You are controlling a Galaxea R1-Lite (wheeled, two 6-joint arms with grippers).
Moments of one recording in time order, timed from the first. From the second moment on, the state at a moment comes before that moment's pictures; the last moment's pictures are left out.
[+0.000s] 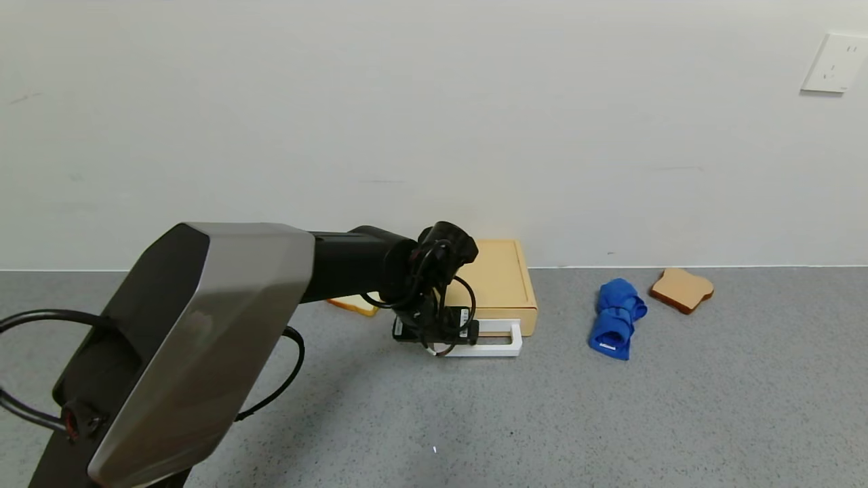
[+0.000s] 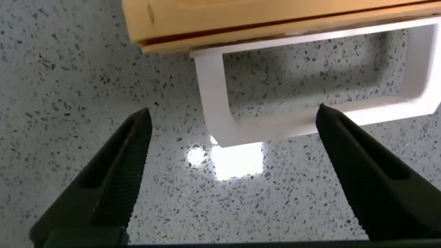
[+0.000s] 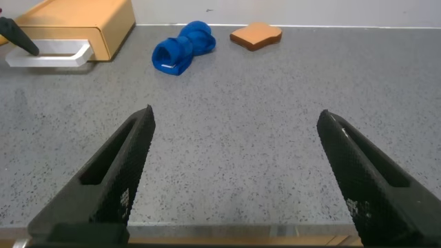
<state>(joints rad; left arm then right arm) -0.59 2.38 -1.96 0.61 0.15 -0.44 0.00 0.00 0.00 0.00 -0.02 0.02</state>
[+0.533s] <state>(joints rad) -0.59 2.42 -1.96 0.53 0.18 -0.49 0.00 0.00 0.00 0.00 -0.02 0.02</state>
